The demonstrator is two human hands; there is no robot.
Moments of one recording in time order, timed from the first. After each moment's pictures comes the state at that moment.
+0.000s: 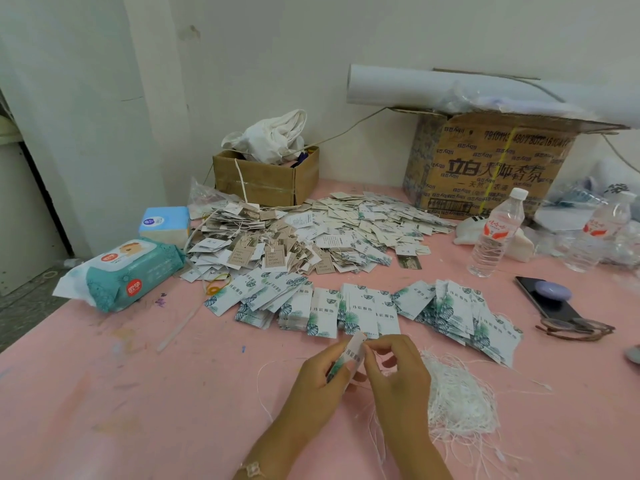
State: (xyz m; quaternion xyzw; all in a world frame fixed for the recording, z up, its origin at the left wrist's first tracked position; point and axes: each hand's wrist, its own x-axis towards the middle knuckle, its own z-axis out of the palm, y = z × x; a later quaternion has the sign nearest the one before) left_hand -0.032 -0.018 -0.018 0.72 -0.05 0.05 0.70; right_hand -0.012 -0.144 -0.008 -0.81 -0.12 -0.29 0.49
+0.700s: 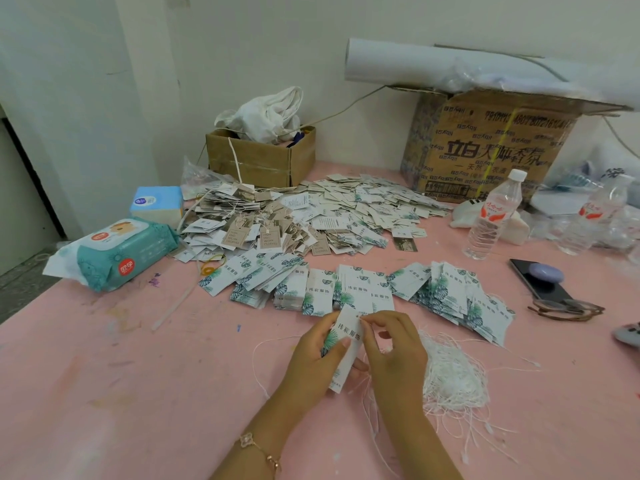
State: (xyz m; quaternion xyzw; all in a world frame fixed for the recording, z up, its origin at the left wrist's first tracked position) left_hand -0.032 -0.022 -0.015 0.67 -0.02 0.04 0.74; right_hand -0.011 -0.145 -0.004 -0.81 -0.12 -0.33 0.47
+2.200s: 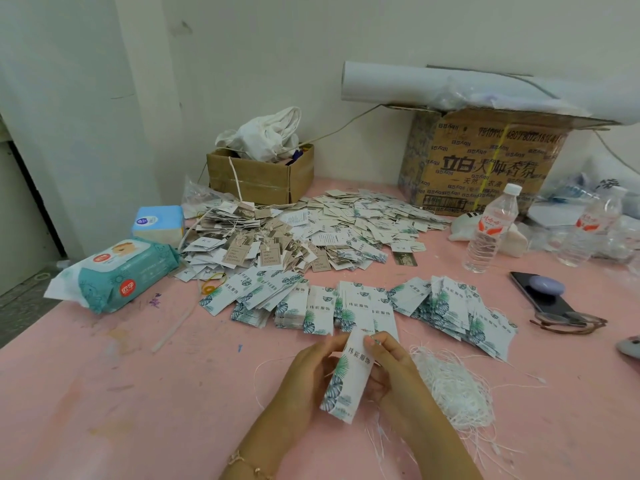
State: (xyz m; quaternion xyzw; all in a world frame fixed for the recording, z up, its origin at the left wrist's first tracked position) left_hand -0.028 -0.013 -0.005 0.54 0.02 -0.07 0.84; right_hand -0.009 -0.153 0.012 -0.53 0.04 0.16 0.83
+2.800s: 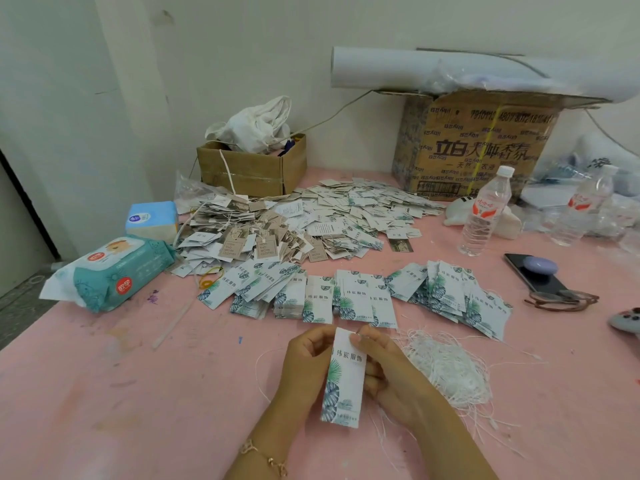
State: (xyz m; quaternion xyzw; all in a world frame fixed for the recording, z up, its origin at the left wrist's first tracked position) left_hand -0.027 -0.015 -0.012 0.62 0.04 0.04 0.78; right_hand -0.009 -0.153 0.007 -0.54 0.02 0.23 0.81
